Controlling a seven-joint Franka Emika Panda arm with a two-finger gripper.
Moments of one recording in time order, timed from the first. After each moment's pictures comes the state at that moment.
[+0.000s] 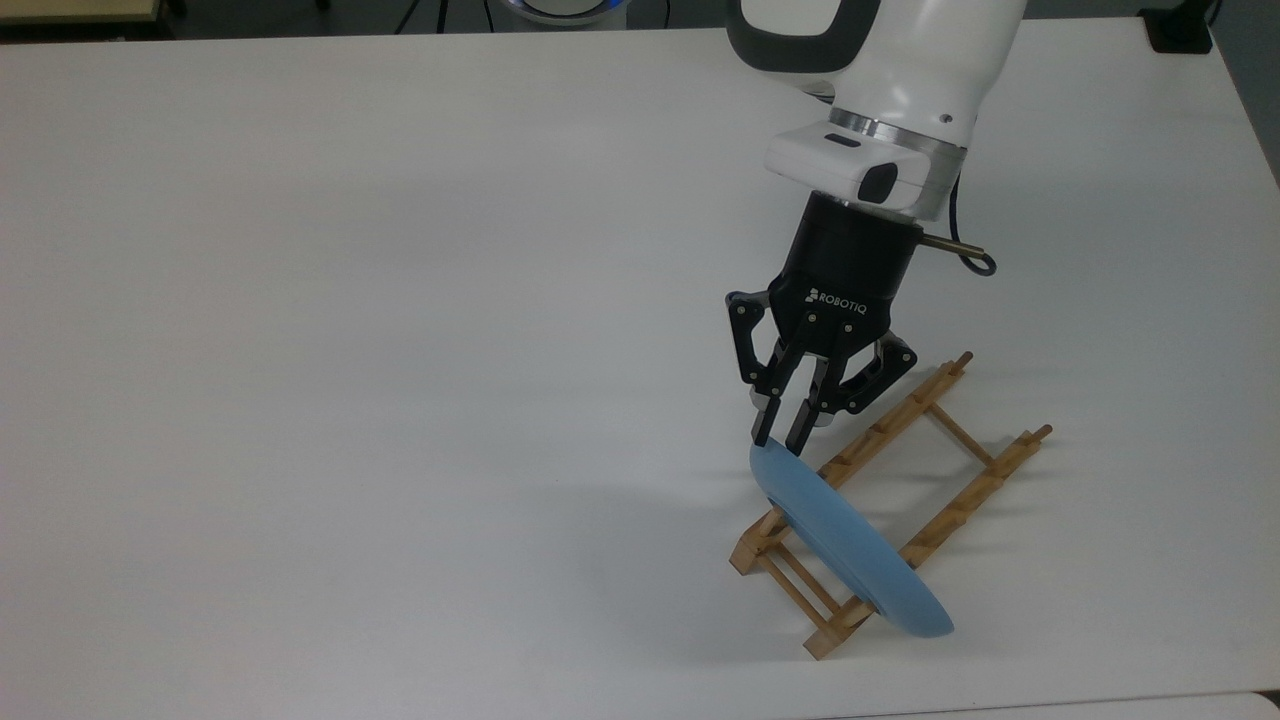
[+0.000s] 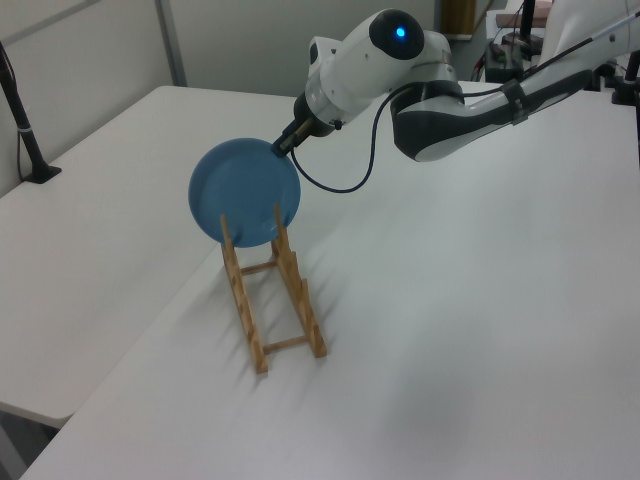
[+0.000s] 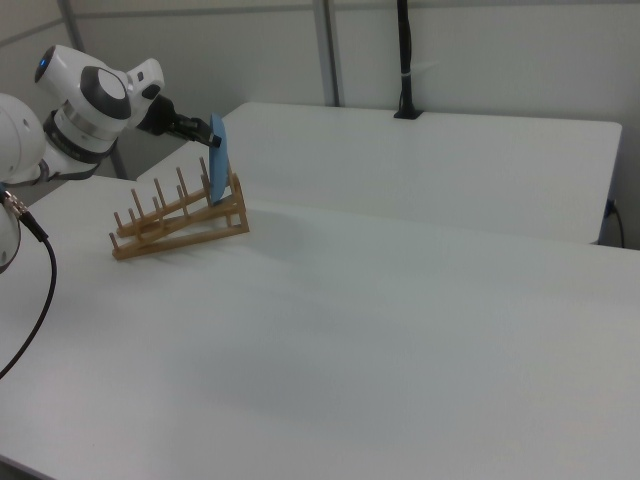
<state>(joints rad) 0.37 0.59 -0.01 -1.25 -0.79 2.37 0.89</state>
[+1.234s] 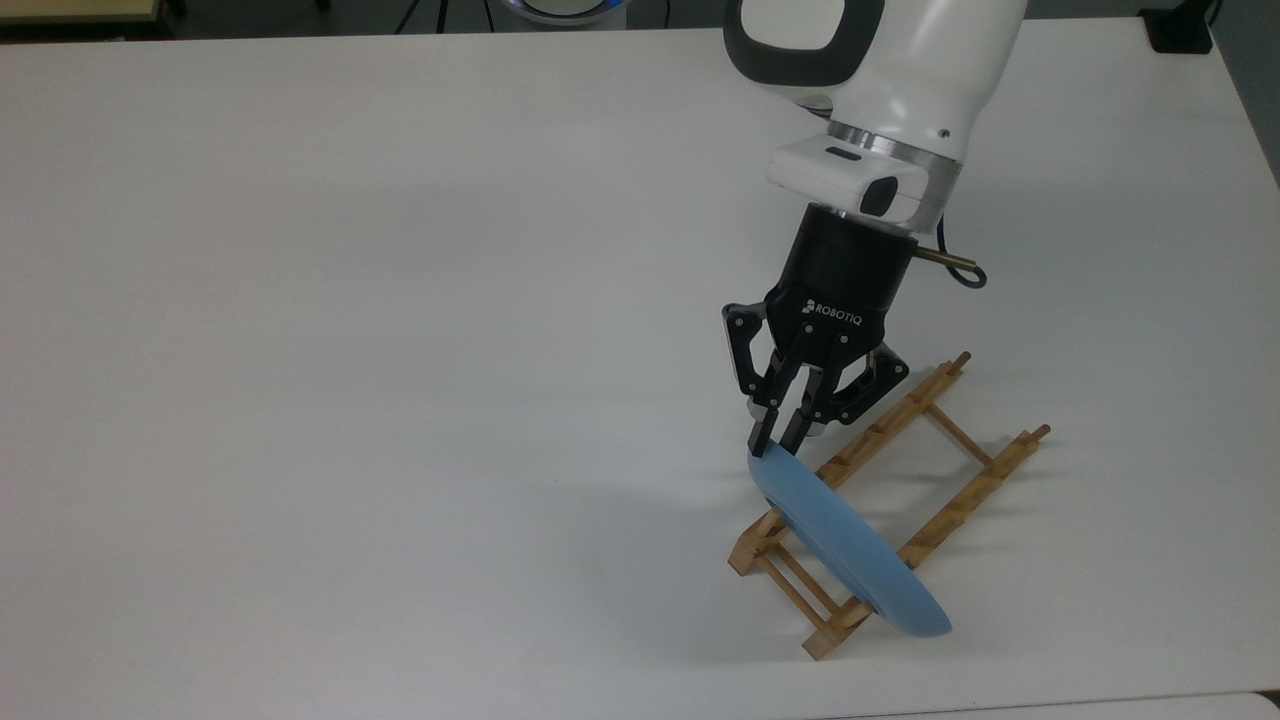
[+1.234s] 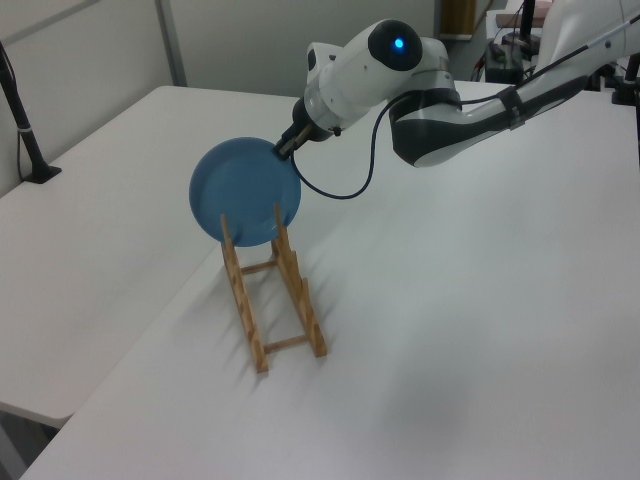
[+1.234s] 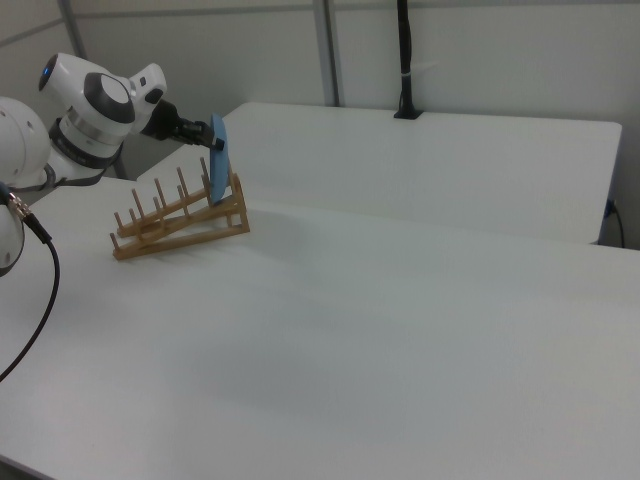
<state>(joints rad) 0.37 0.60 -0.02 -1.25 -0.83 2.39 0.89</state>
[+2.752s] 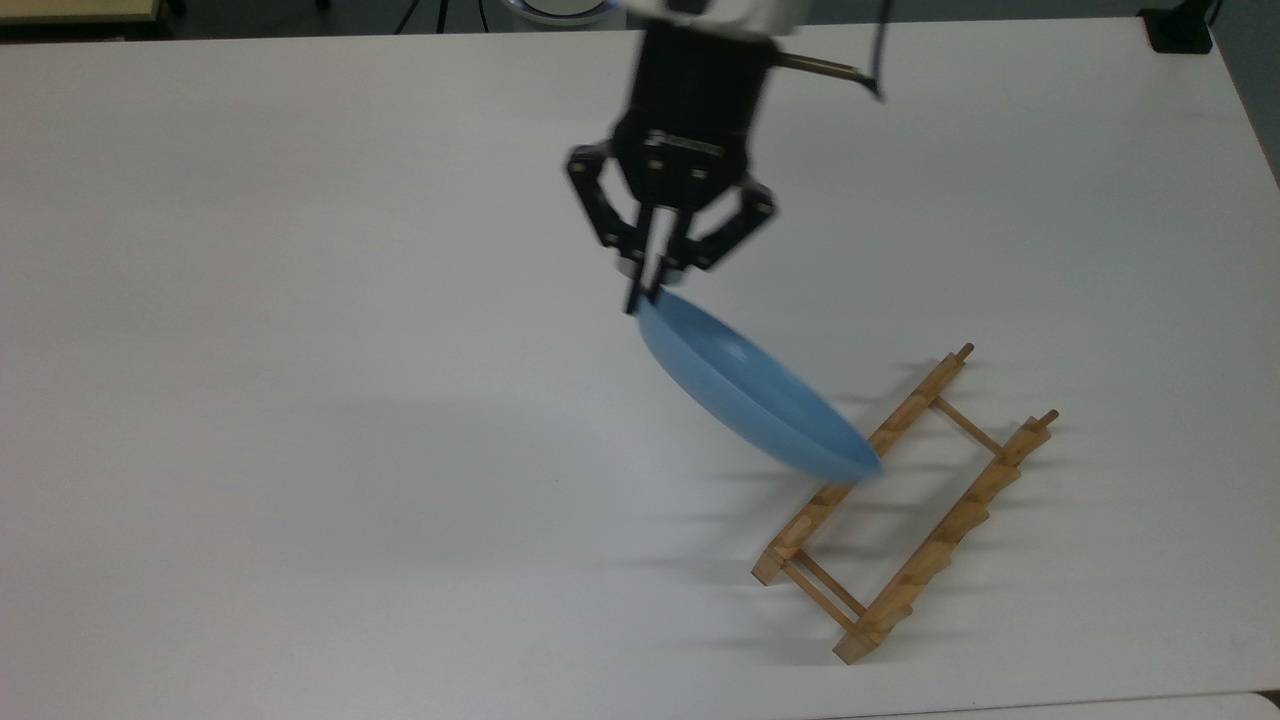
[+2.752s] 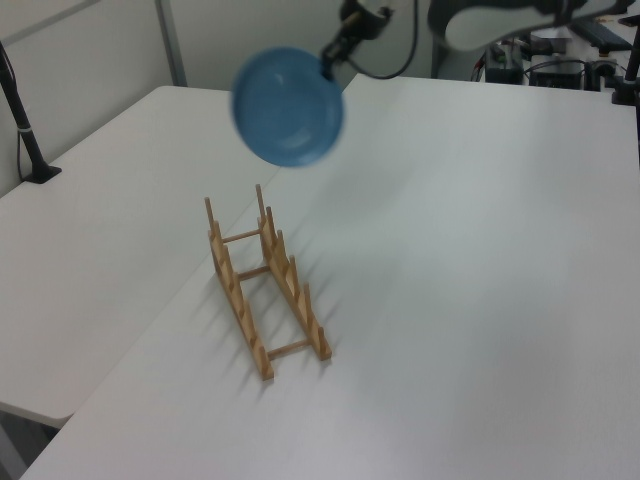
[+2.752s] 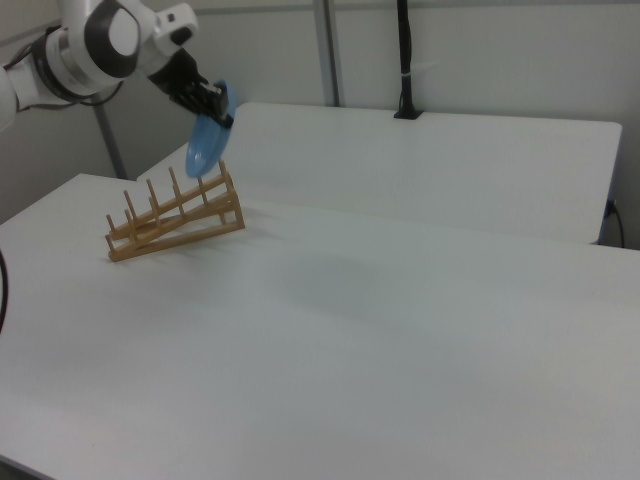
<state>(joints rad) 0.23 0.30 -0.03 -1.38 -0.33 2.20 0.40</state>
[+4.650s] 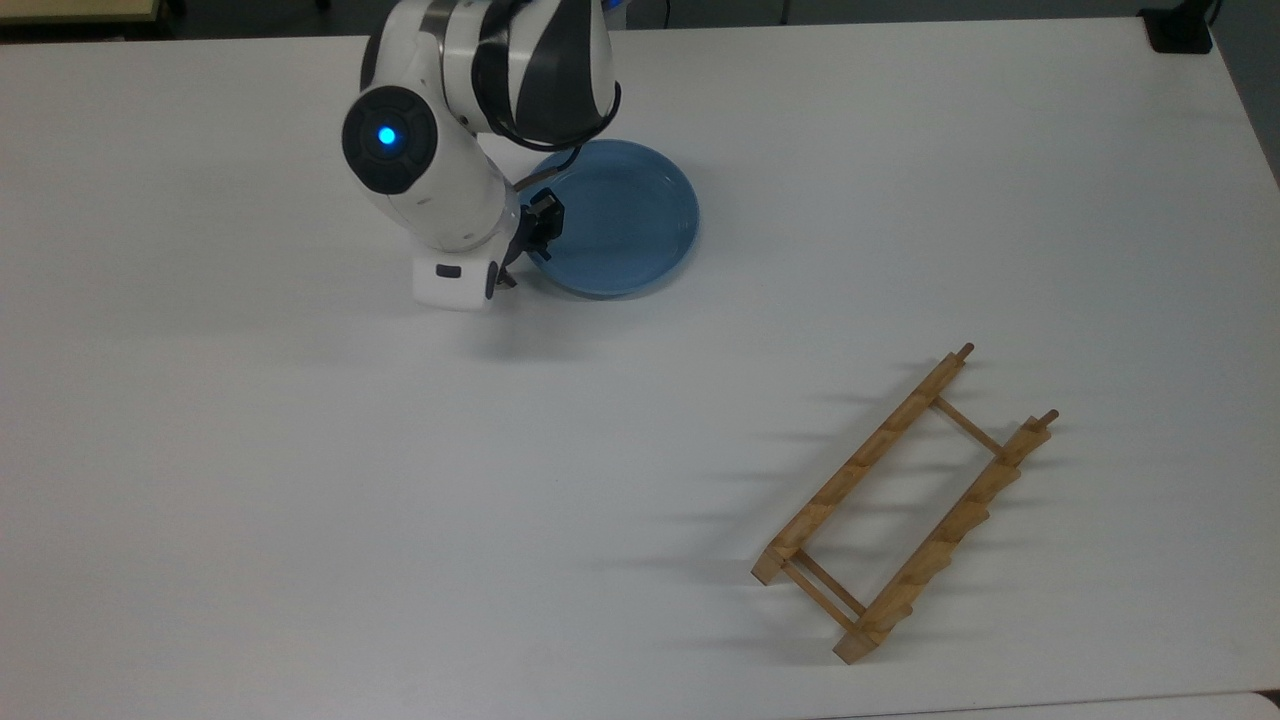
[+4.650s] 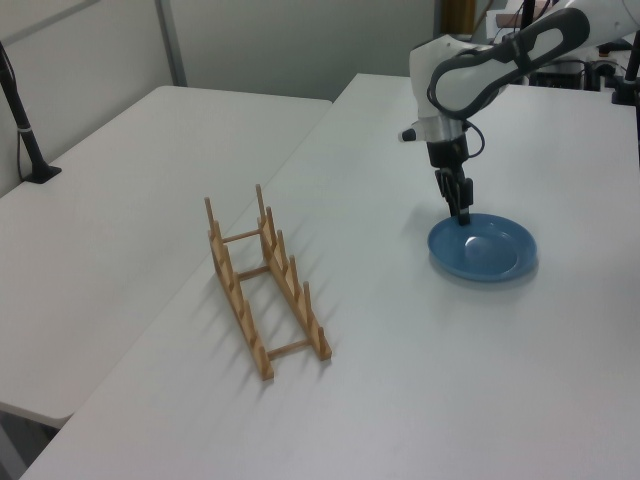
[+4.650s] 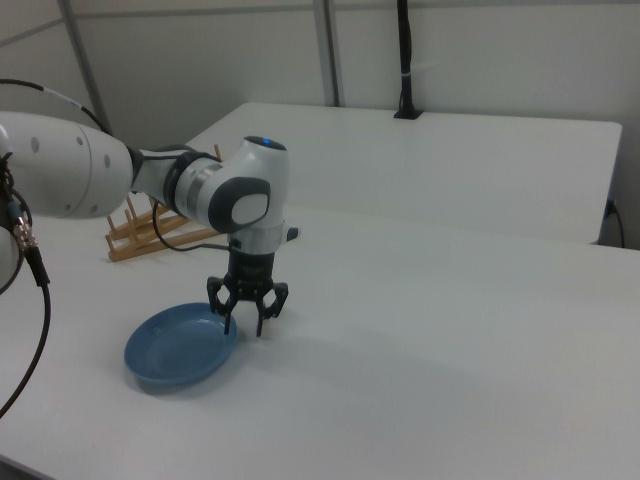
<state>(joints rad) -0.04 0.41 -0.03 -1.77 0.14 1.89 -0.78</state>
